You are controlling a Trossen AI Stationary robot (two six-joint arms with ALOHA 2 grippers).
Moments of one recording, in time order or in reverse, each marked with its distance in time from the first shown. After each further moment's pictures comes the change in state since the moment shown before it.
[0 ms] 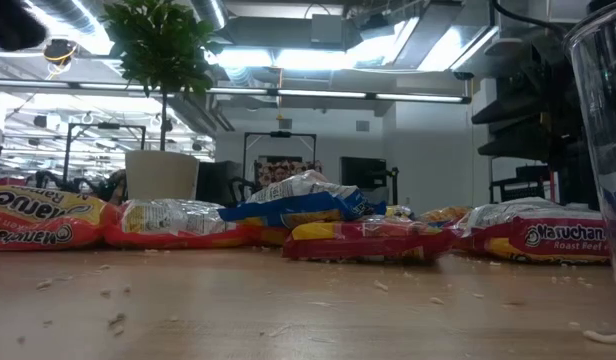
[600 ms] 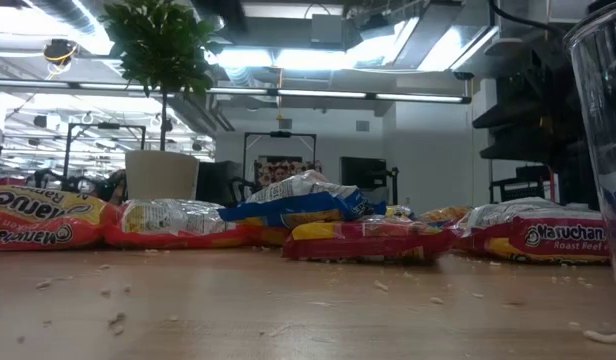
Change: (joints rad) left arm 0.244 0.044 0.177 0.389 -0.787 0.294; right arm 0.000 0.000 0.000 -0.027 0.000 0.000
